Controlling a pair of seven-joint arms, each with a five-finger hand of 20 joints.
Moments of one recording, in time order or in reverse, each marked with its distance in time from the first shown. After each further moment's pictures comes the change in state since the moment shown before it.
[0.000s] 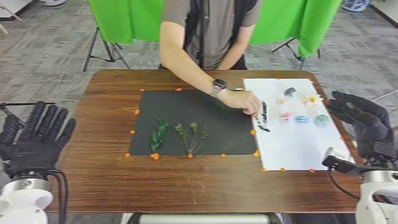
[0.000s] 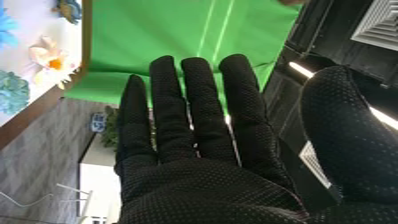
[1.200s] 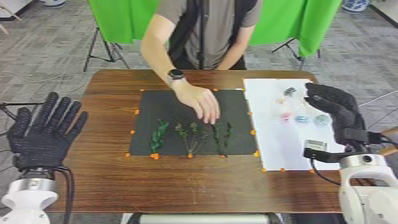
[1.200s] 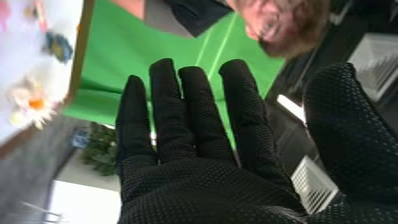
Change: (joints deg) left arm -0.4 1.0 1.0 1.9 5.8 -10.0 -4.1; right arm 9.5 2.8 -7.3 0.8 -12.9 -2.5 9.5
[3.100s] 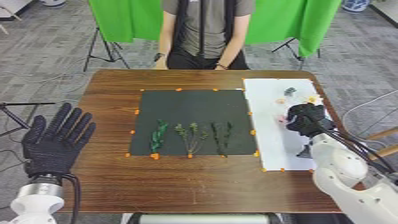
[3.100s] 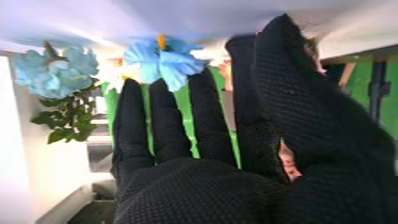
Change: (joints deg) left arm 1.0 -0.8 1.5 -0.4 2.7 4.6 -2.4; right arm 30.2 7.0 -29.7 23.0 -53.1 -18.6 30.1
